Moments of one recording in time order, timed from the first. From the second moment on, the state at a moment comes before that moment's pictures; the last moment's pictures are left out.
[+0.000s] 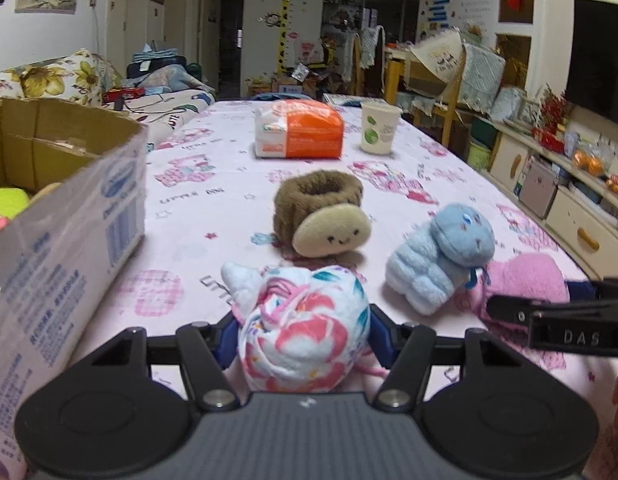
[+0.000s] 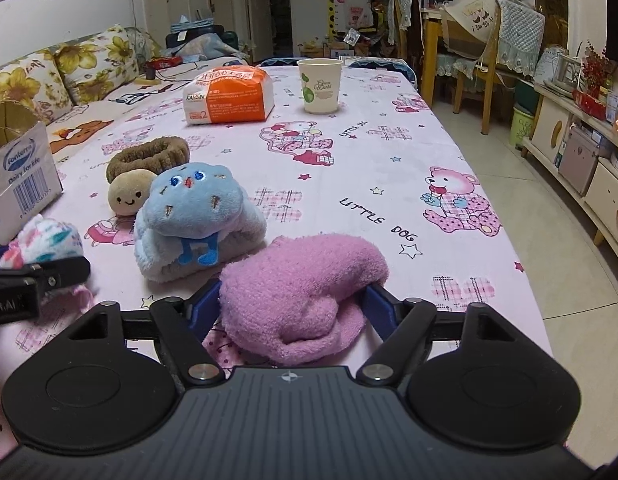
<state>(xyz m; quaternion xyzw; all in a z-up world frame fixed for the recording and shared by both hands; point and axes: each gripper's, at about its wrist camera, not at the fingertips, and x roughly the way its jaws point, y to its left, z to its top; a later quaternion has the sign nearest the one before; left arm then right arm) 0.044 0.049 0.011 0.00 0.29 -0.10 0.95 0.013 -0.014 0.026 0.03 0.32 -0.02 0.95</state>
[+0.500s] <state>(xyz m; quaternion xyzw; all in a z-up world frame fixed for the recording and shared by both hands) 0.036 0.071 0.035 -0.03 0.24 -0.08 0.97 0.006 -0.009 0.037 0.02 0.29 -0.04 0.96</state>
